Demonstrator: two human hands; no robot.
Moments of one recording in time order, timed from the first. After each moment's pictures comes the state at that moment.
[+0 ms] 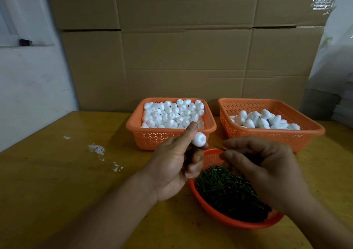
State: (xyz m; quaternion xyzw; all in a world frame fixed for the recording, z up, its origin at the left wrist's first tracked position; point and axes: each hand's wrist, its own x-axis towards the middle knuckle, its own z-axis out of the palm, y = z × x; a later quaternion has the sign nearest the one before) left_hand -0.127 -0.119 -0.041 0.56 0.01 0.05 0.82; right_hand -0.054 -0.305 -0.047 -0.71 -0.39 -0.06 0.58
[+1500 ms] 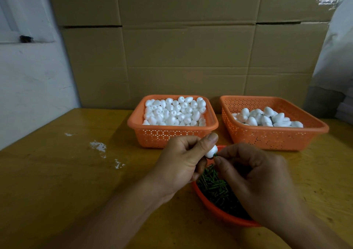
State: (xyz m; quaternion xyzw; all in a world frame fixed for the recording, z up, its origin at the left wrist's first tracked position) left_hand -0.126 -0.126 -0.053 0.70 -0.01 0.14 0.70; right_hand -0.082 -0.292 -0.053 -0.74 -0.42 -0.18 0.49
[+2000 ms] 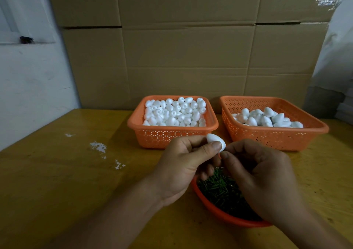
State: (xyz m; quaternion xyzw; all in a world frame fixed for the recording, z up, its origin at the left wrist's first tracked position) left_hand -0.130 -0.131 -0.050 0.66 -0.07 0.12 0.74; right_hand -0.073 -0.295 -0.053 -0.76 -0.39 -0.19 0.49
